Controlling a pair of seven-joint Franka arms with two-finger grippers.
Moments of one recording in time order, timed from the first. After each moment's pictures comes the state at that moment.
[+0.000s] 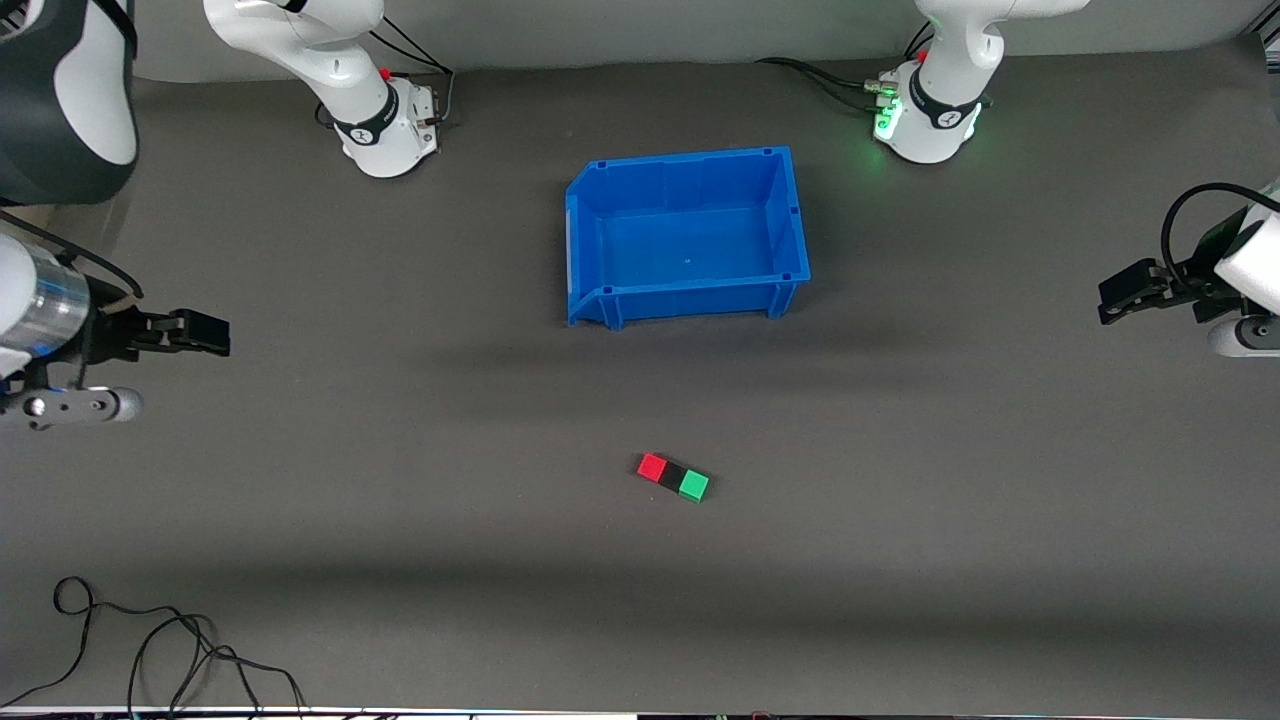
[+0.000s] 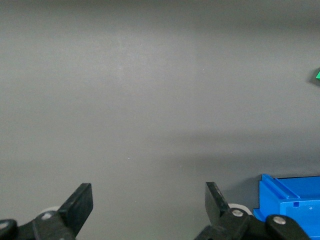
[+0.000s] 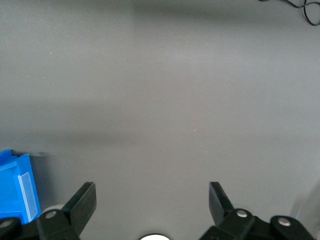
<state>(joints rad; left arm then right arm) -0.01 0.06 -0.01 -1.57 0.02 1.62 -0.01 0.13 0.29 -0.06 -1.22 -0.07 1.35 0.03</state>
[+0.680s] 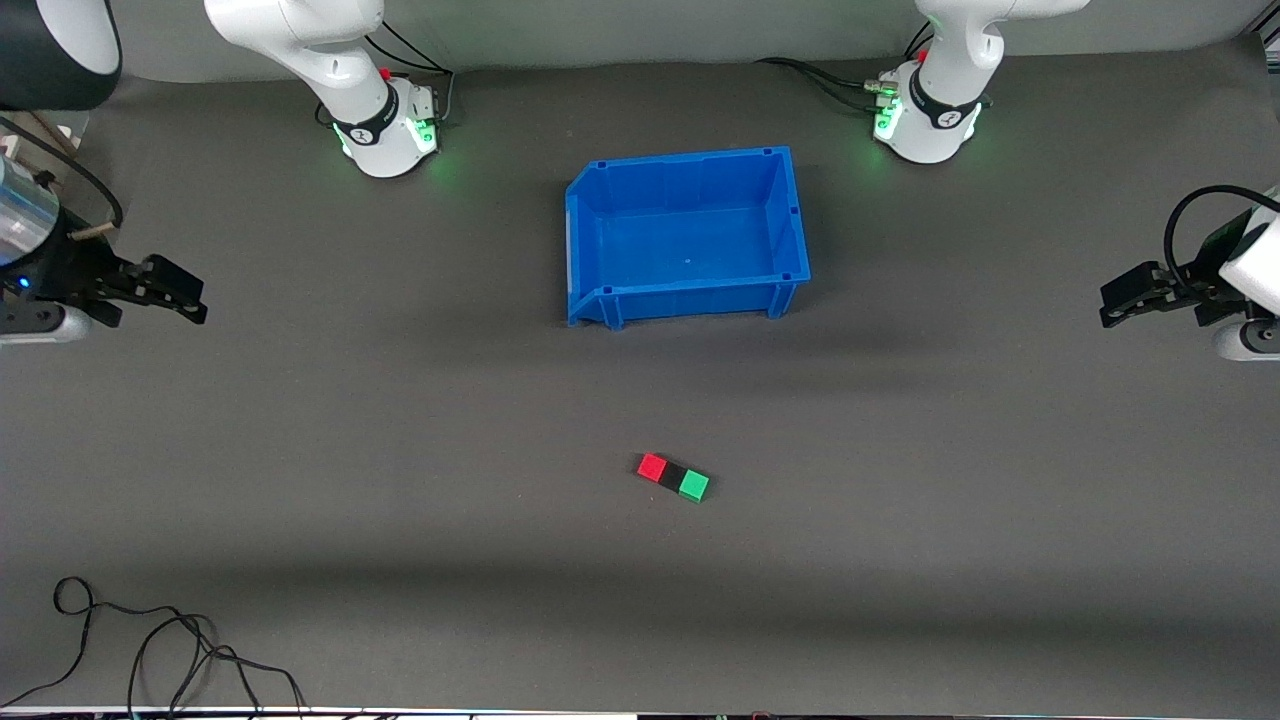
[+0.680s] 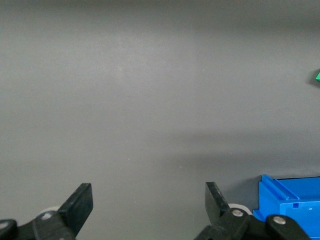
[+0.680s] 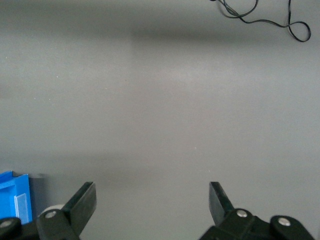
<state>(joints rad) -0.01 0.07 -0.01 -1.56 0.02 1.61 -0.01 0.06 -0.04 -0.03 -1.69 -0.04 1.69 0.02</state>
